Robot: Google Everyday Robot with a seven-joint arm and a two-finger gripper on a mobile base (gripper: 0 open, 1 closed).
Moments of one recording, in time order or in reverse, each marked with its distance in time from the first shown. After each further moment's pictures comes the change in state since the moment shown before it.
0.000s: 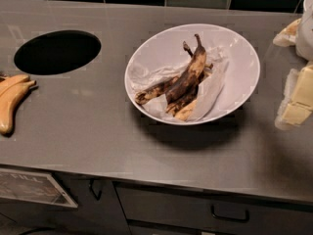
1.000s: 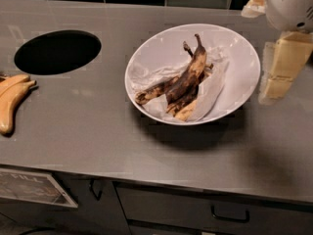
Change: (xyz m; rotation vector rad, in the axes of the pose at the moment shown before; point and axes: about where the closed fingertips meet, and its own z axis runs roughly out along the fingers) arm -0.059 -0.019 -0.021 0.043 0.015 -0.235
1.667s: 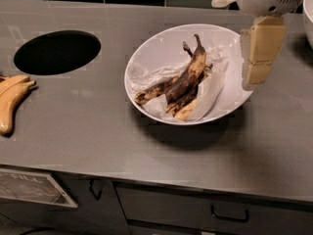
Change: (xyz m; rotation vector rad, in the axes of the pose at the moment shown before) arm -0.044 -0.019 0.001 -0.015 -0.019 -0.174
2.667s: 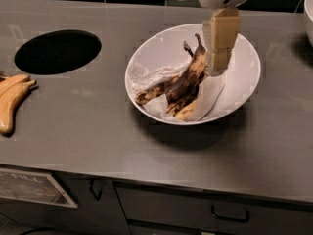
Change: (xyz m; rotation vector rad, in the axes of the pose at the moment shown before) arm -0.041 -0.042 0.022 0.025 -0.031 -0.126
